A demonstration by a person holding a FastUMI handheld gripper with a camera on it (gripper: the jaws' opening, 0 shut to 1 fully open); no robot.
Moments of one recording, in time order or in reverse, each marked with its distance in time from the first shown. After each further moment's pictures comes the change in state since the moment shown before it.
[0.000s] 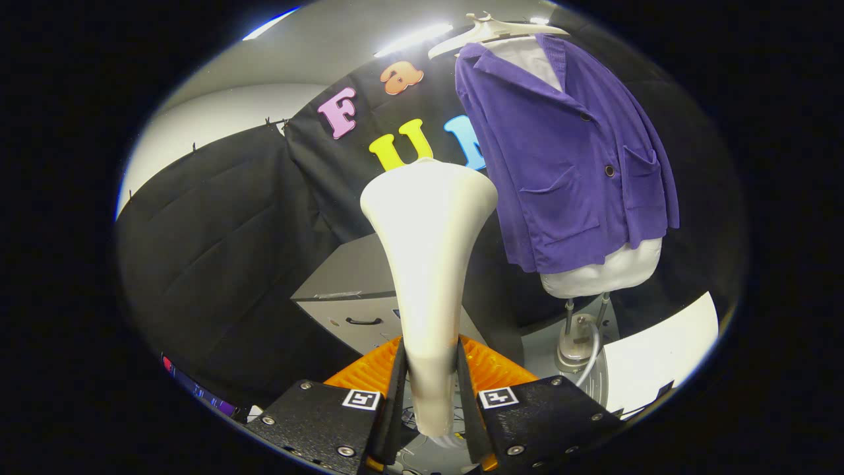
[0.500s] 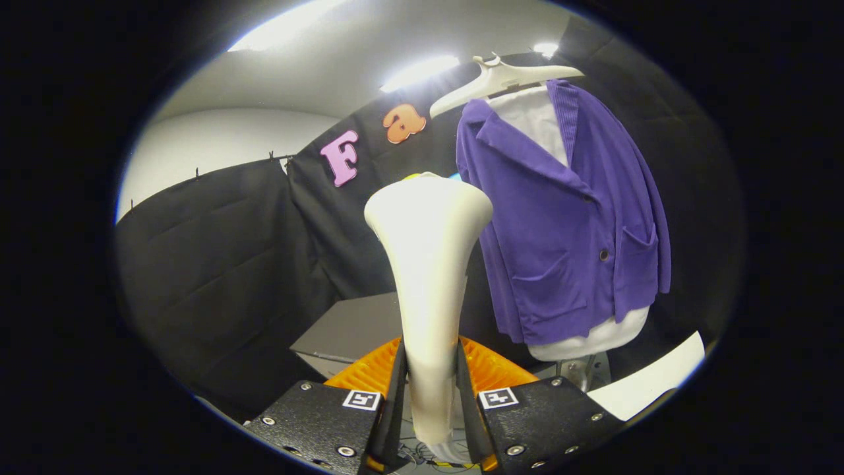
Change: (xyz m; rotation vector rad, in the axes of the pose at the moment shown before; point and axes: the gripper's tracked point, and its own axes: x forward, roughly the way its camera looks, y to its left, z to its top) arm -0.004 -0.002 0.147 -0.051 -0.221 -0.007
